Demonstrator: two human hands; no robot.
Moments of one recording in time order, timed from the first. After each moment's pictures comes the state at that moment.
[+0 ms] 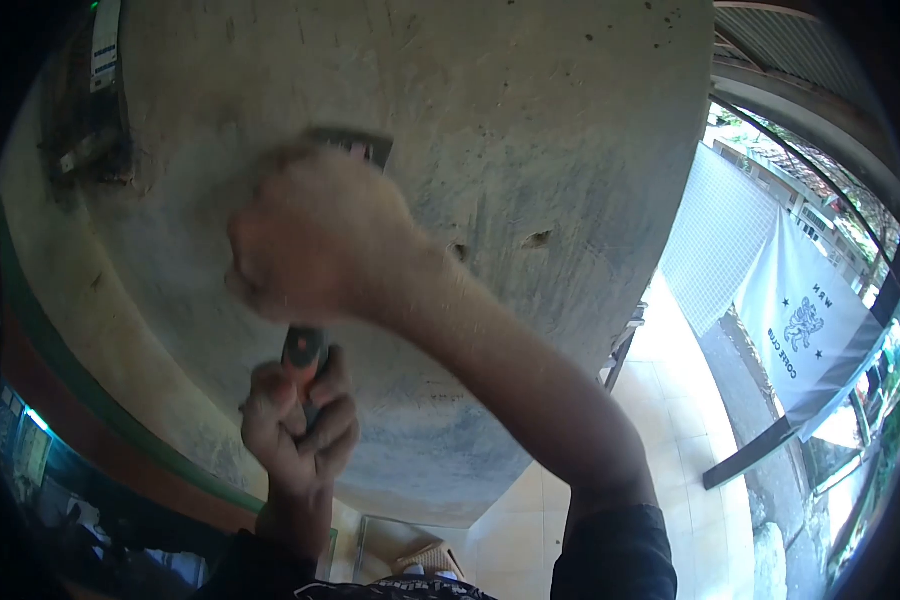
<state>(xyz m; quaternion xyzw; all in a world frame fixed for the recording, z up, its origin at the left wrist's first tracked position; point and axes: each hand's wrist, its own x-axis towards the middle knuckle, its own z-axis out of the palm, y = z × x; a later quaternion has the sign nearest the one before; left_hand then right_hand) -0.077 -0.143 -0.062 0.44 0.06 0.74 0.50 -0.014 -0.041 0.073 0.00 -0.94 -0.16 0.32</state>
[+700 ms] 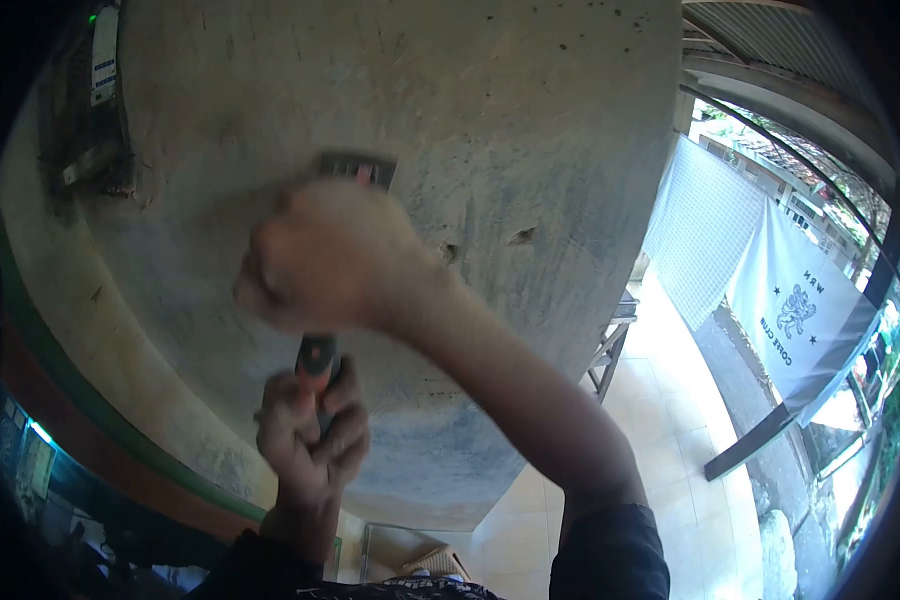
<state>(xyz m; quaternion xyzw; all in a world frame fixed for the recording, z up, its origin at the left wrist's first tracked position) -0.064 -0.154 -0.059 0.37 0.17 0.75 0.52 -0.011 -0.036 0.053 0.04 -0.88 -0.13 0.45</state>
